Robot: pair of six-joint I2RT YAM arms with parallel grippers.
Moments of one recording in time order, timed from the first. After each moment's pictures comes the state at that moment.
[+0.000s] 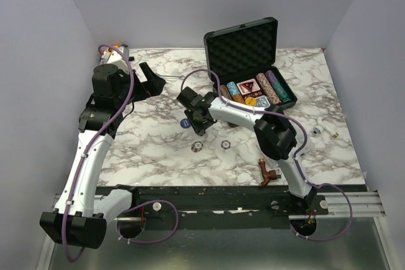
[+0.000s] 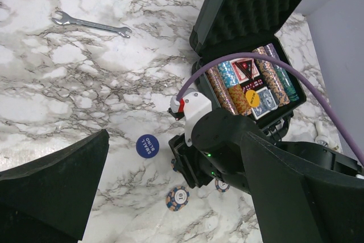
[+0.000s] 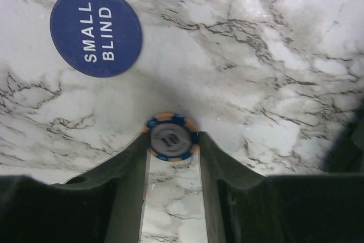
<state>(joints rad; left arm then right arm) -0.14 1.03 1.17 -0.48 0.23 -0.46 0.90 2.23 1.79 -0.78 0.19 0.32</state>
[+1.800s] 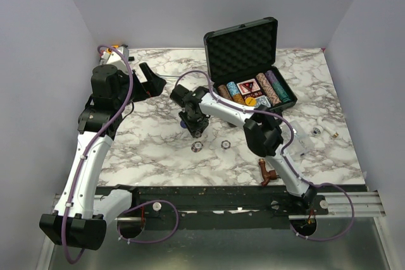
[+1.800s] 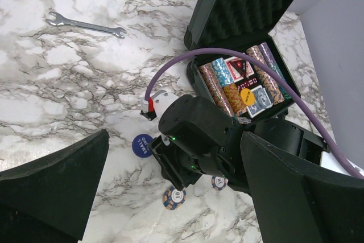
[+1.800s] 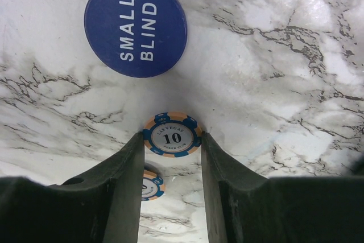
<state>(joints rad) -0.14 1.02 1.17 -0.48 0.24 -0.46 0.89 2.41 2.10 -1.05 0.07 0.29</state>
